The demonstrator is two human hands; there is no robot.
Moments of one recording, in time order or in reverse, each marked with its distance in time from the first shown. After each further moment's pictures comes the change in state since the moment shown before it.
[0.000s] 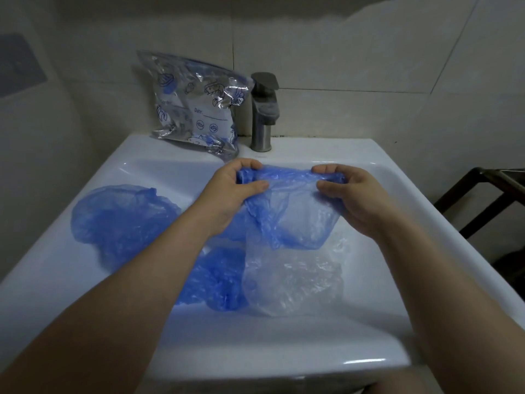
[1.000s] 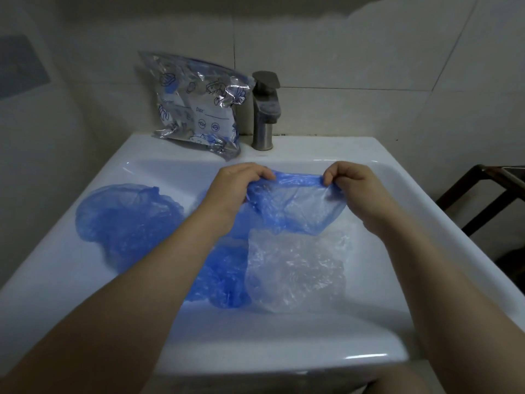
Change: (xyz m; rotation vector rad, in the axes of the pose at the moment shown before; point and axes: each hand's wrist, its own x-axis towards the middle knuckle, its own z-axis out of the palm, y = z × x) left_hand -0.006 0.010 0.010 0.044 0.083 -0.018; right_hand 0.003 0.004 -0.004 -0.413 0.075 -0.213
